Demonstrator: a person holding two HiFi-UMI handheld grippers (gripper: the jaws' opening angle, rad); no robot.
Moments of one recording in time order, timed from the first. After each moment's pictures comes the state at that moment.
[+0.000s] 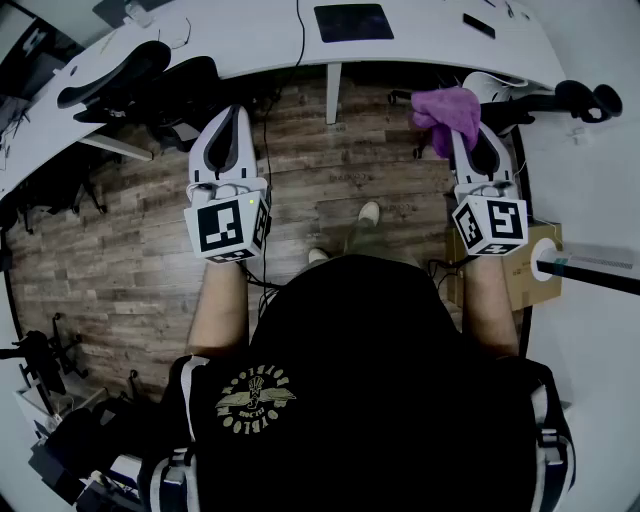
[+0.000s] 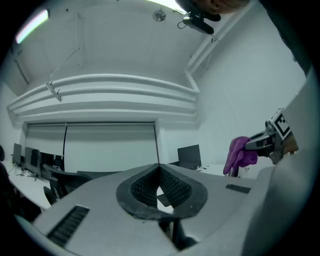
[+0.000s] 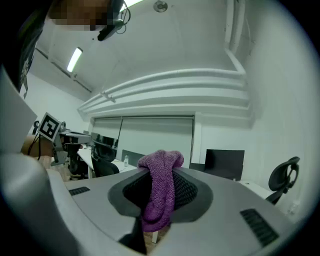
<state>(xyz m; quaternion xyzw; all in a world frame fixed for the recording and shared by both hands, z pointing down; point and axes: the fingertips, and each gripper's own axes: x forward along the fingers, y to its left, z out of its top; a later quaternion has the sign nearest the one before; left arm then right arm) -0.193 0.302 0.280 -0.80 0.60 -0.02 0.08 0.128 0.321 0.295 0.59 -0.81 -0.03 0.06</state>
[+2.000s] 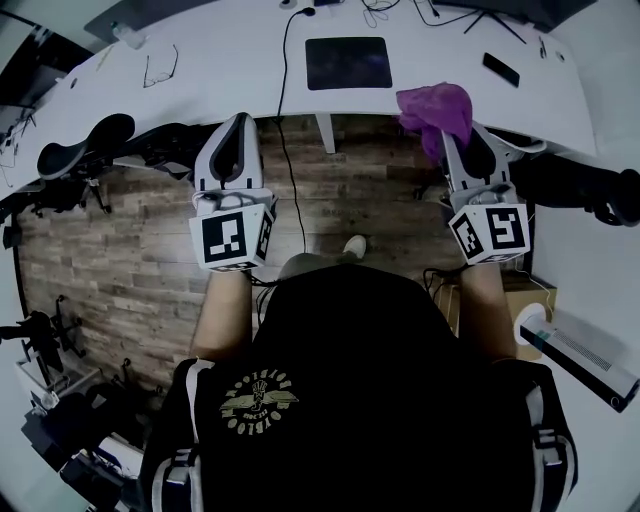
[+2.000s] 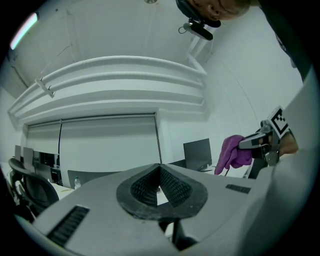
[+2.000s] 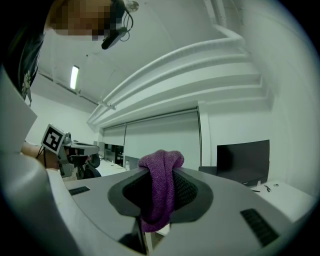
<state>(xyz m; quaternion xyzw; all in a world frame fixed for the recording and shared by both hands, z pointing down) -0.073 0.101 0.292 -0.78 0.63 -0.04 0.07 0.209 0.085 0.303 0.50 -0.87 0.00 0.02</state>
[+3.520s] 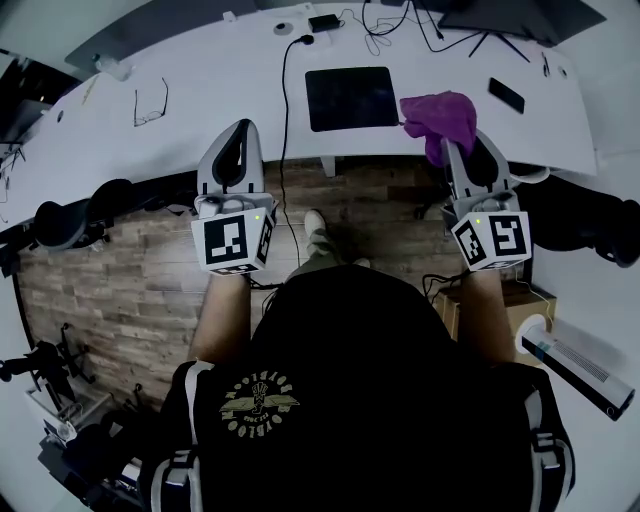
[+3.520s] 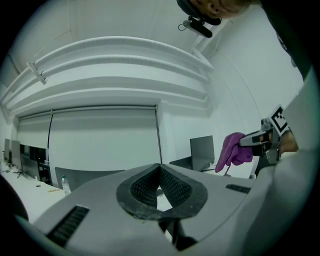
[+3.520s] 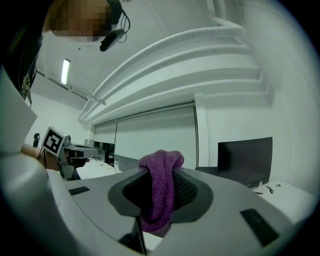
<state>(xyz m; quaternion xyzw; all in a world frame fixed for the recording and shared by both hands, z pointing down) -0.106 -0.035 0.309 -0.79 0.60 -0.05 0.05 0.185 -0.034 0.308 0.53 -0.85 0.01 0.03</state>
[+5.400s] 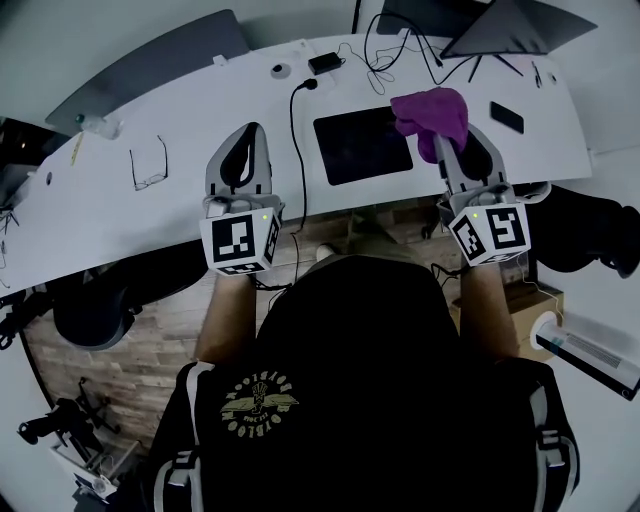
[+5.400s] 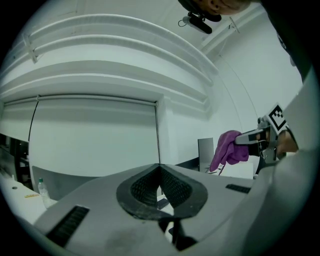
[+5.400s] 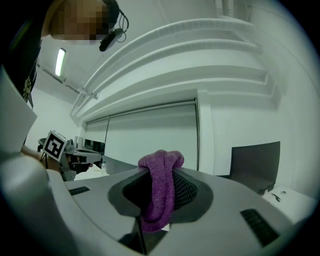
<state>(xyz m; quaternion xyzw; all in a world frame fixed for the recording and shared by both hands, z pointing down) -0.154 -0.186 0.315 -0.83 0.55 -0.04 0.04 0.114 -0.157 0.293 0.56 -0.83 0.00 0.04</state>
